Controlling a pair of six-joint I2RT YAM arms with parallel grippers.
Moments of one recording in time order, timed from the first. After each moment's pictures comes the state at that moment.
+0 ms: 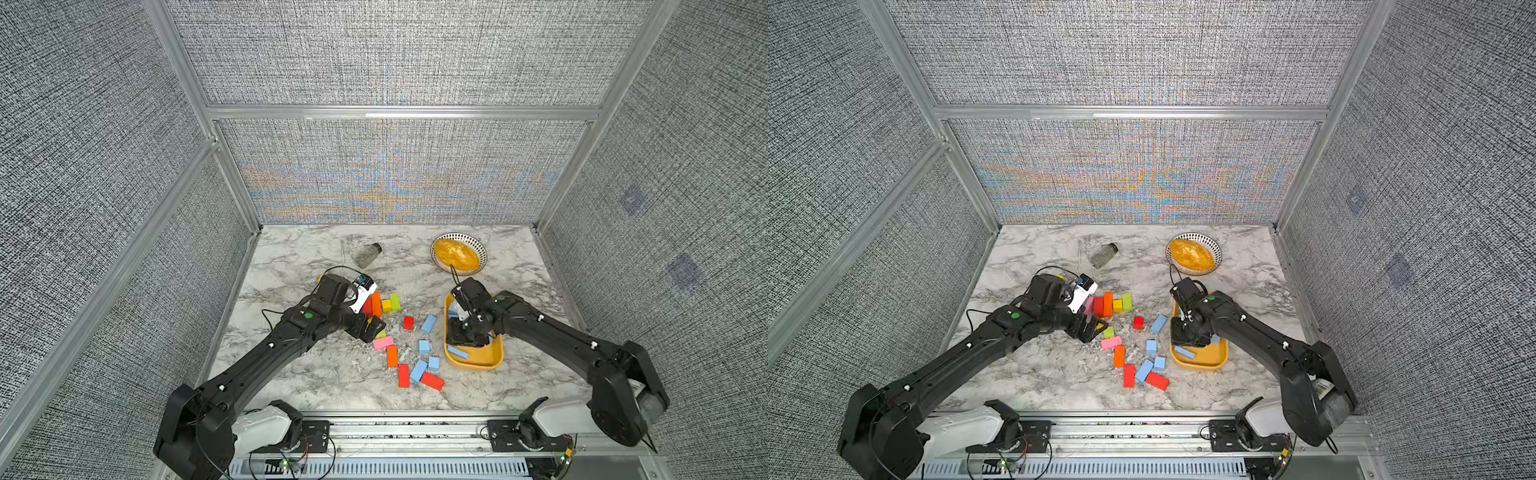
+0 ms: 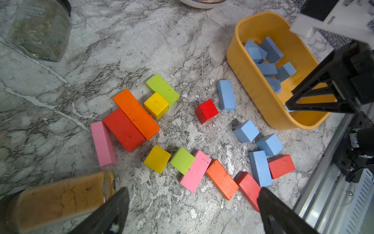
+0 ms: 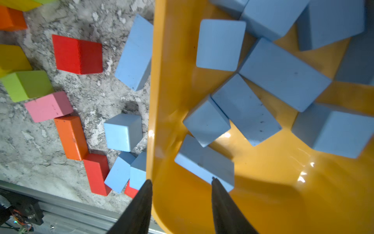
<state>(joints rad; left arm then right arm) -0.55 1.19 0.82 -0.48 0.33 -0.01 0.58 1.40 0.97 -0.89 -0.11 0.58</state>
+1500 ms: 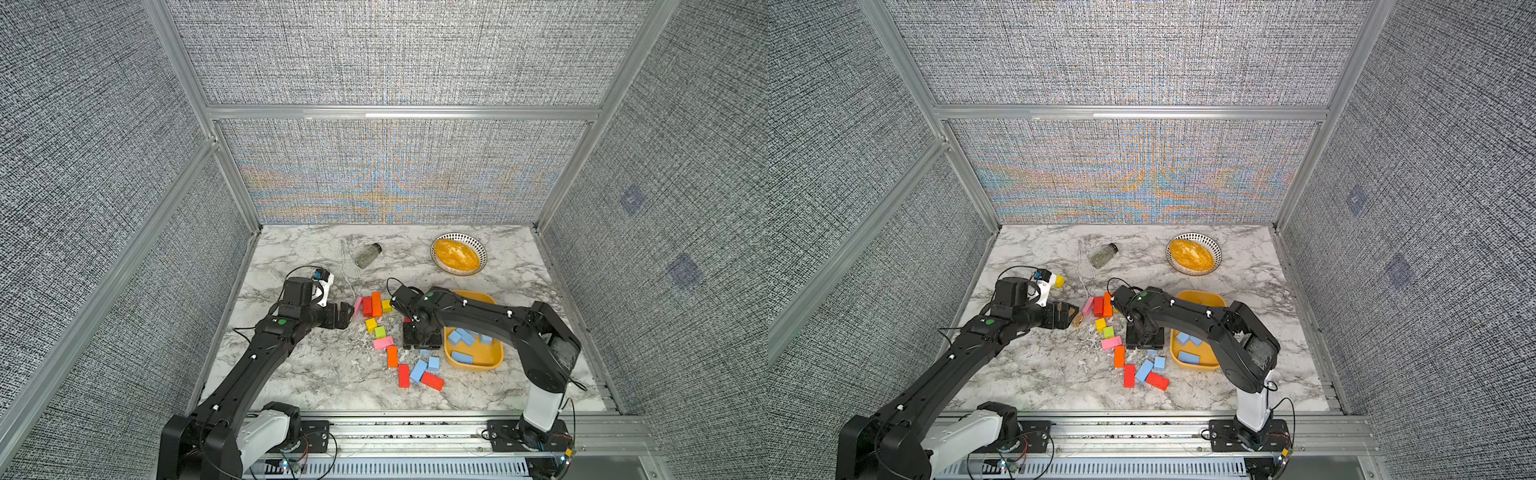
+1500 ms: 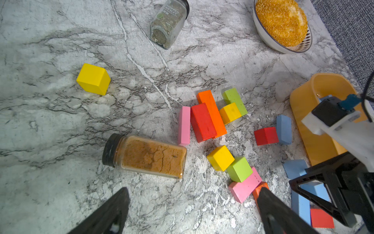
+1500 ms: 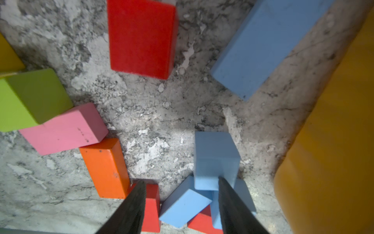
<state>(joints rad) -0.26 1.08 0.70 -0.41 0.30 -0.13 0.88 1.85 1.32 -0.96 -0.01 0.86</state>
